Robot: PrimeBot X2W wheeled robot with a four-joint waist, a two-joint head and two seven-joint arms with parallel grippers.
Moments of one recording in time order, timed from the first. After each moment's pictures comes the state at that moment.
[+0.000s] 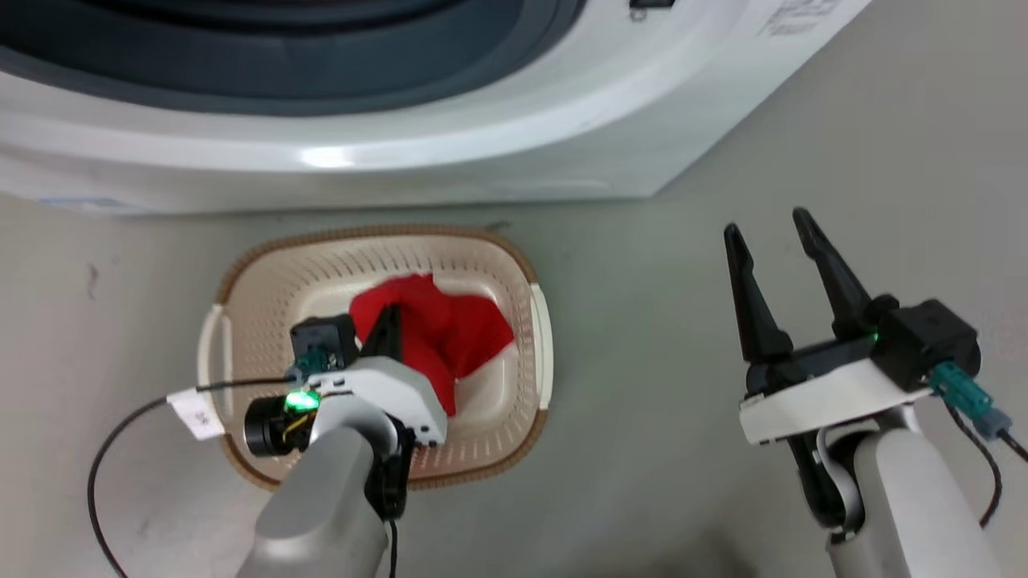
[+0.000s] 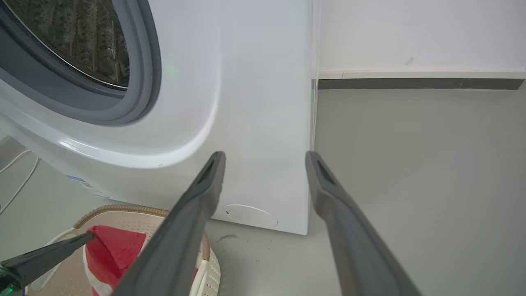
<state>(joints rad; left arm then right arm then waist) -0.53 0.05 -0.31 0.81 -0.48 0.09 -0.26 -0.28 -0.06 0.14 0.12 0.16 0.13 -0.21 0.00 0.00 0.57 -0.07</state>
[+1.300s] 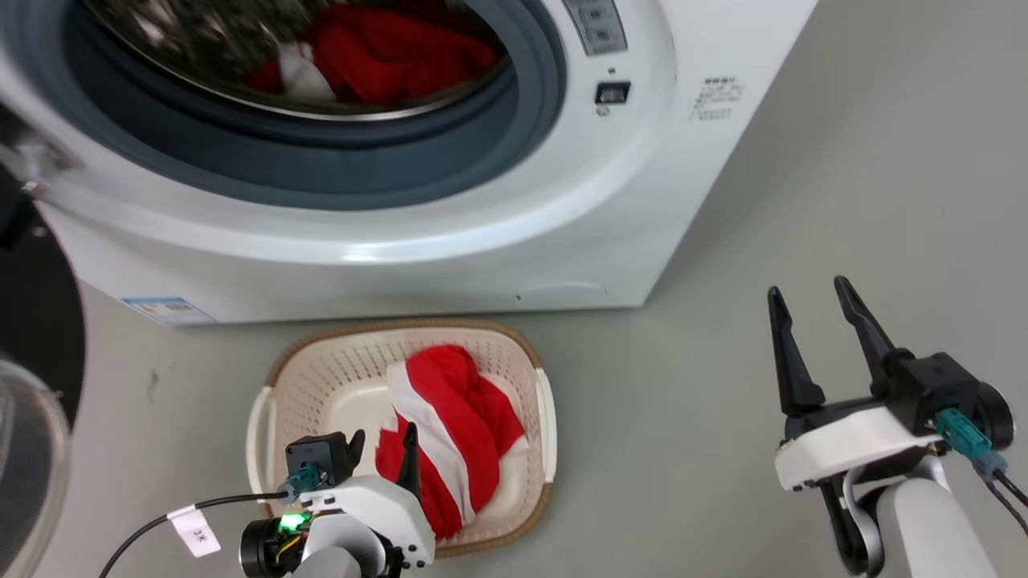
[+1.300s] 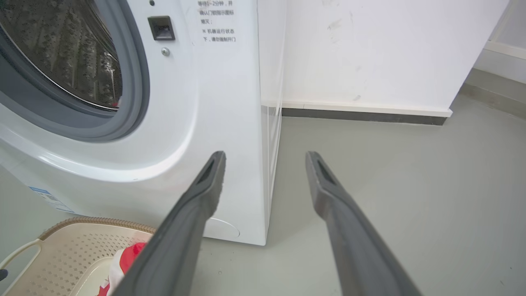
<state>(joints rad) -0.33 0.05 -0.26 0.83 -0.45 0.02 -0.26 -0.22 -0.06 0.03 0.23 0.05 0.13 -0.25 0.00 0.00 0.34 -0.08</state>
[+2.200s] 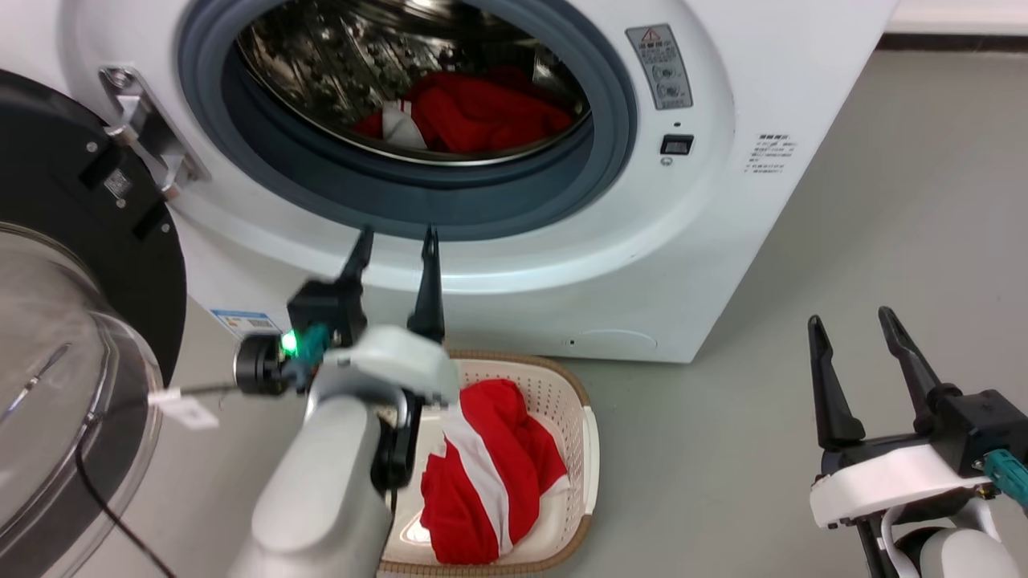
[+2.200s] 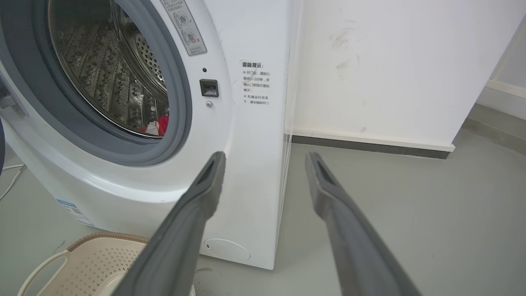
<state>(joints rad) -0.46 0.05 -0.27 0.46 -0.29 0.09 -0.26 -0.06 -0.05 -0.04 -0.01 0.02 0.13 -0.13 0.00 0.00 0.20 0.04</state>
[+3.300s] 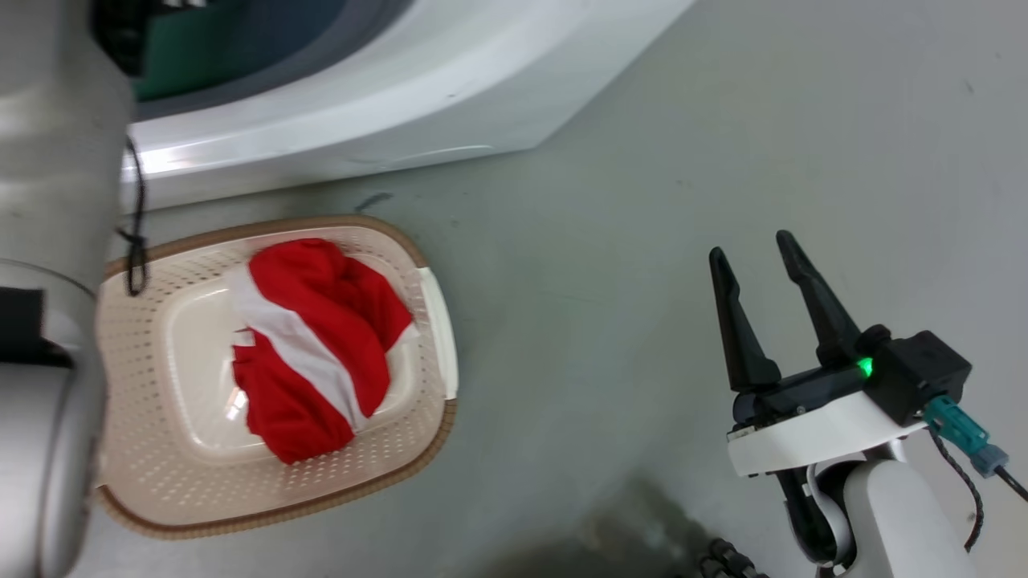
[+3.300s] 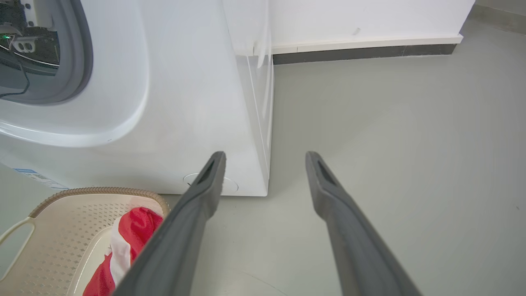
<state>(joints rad) -1.49 0.28 -0.32 1.25 -0.27 0.07 0.14 -0.23 -0.05 0.16 0.05 0.19 0.13 -0.23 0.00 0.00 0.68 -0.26</state>
